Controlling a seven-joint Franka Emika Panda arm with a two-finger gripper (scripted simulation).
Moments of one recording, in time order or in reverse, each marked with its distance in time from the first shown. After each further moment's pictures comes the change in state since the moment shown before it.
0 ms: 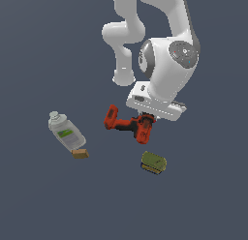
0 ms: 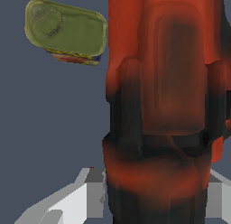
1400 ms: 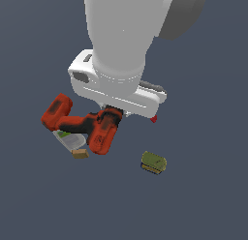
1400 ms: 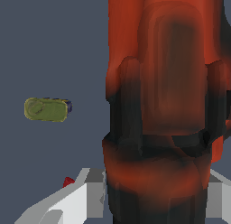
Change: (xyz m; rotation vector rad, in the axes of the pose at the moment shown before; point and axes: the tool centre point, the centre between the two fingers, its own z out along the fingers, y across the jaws) arm 0.109 0.114 -0.145 -0.001 0.000 -0.002
